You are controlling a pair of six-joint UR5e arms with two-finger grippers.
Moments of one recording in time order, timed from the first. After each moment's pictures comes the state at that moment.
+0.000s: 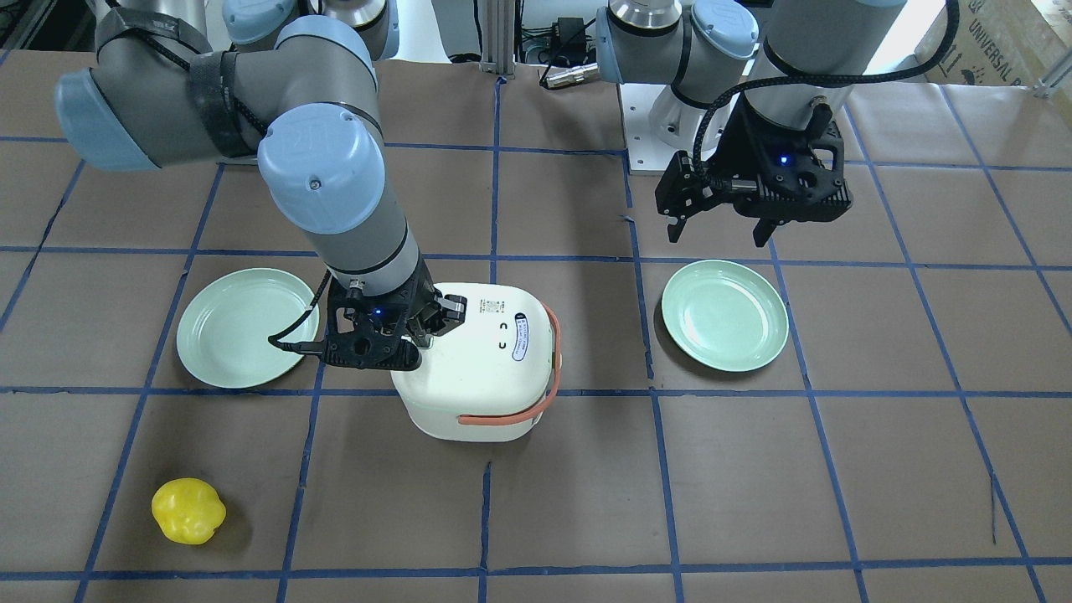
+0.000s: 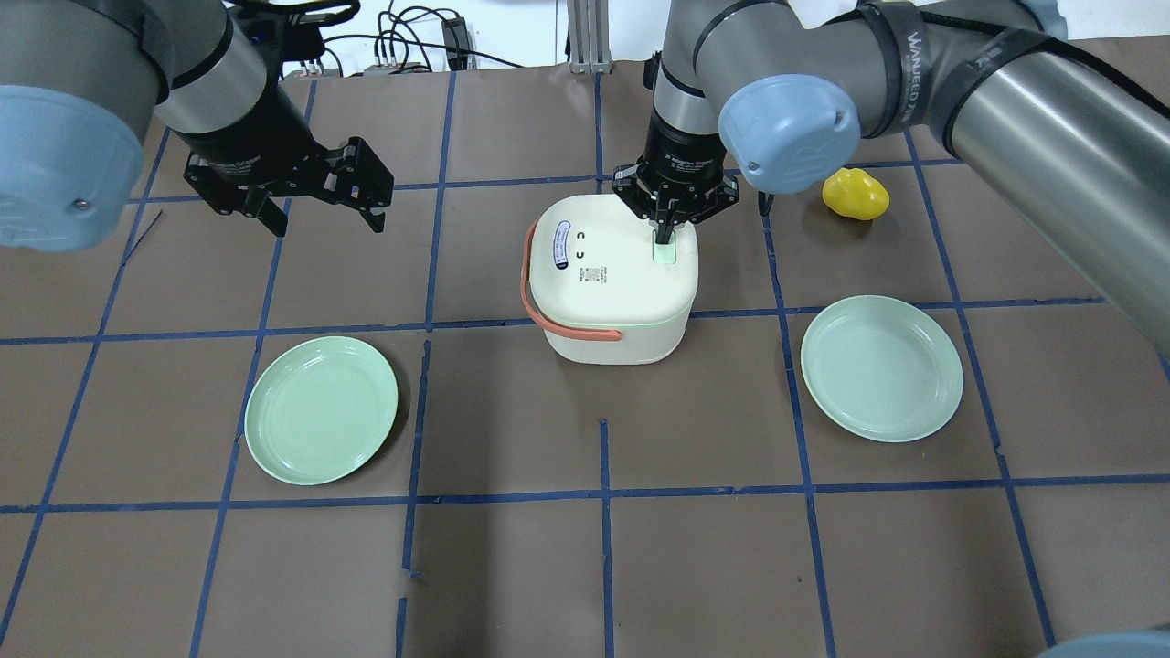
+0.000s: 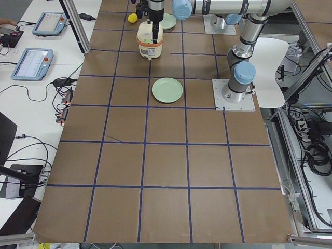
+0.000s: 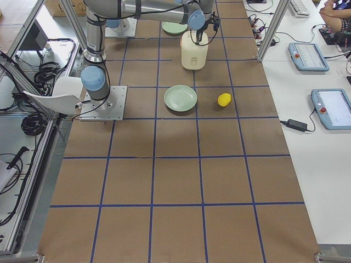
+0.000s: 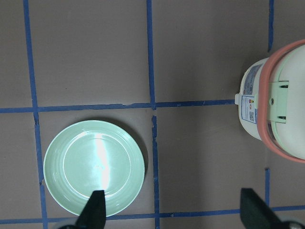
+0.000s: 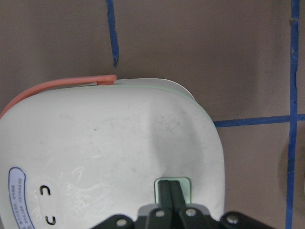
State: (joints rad) left arm -1.57 -1.57 -1.62 -1.47 1.54 0.02; right arm 1.79 -1.23 1.48 -1.79 -1.45 0.31
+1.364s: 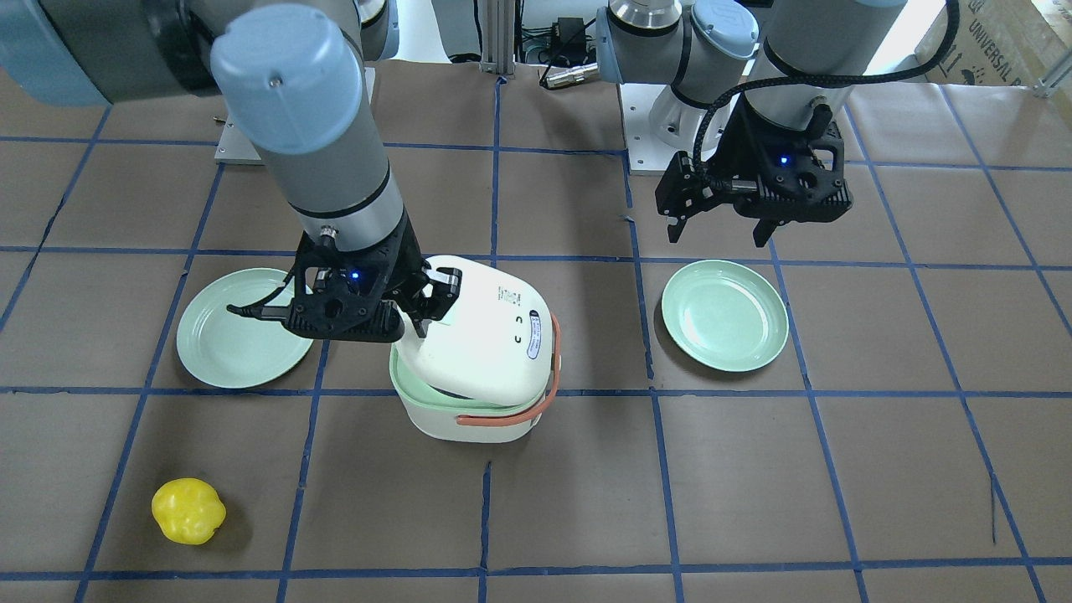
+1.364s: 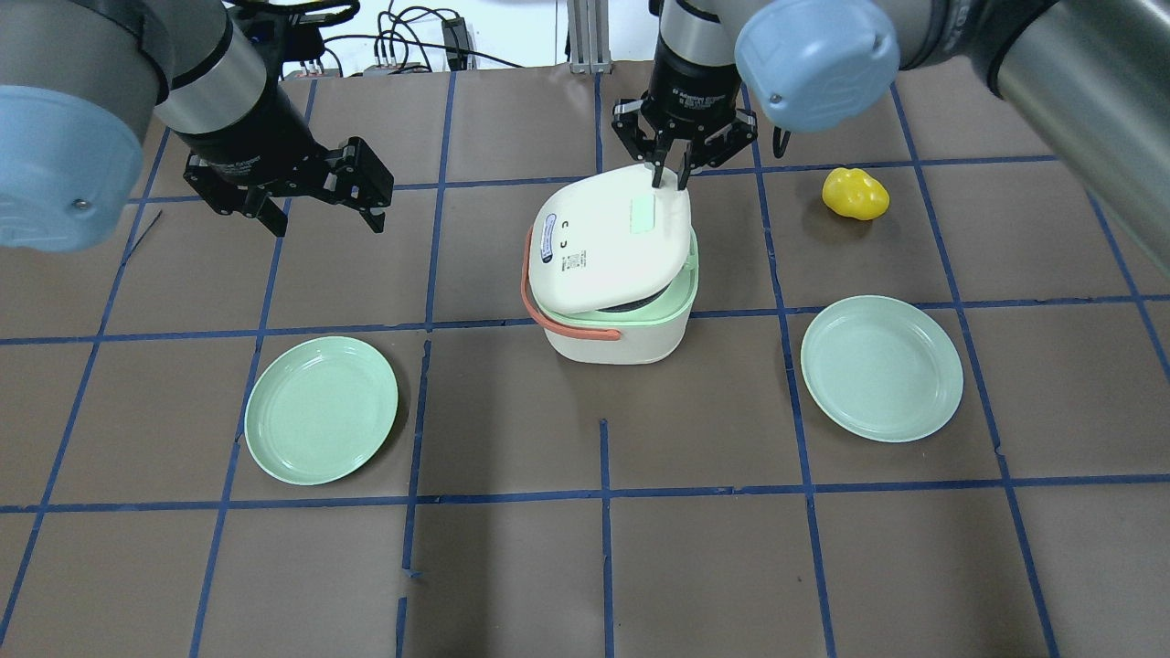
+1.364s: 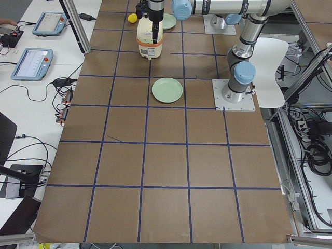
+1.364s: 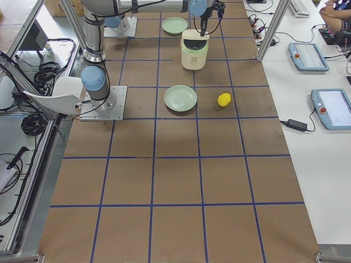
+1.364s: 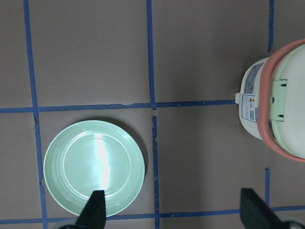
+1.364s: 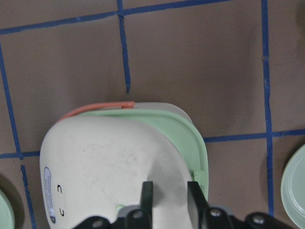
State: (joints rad) left arm -1.57 -1.57 -1.62 -1.47 1.54 0.02; right arm 1.79 -1.26 1.31 -1.68 -1.48 0.31
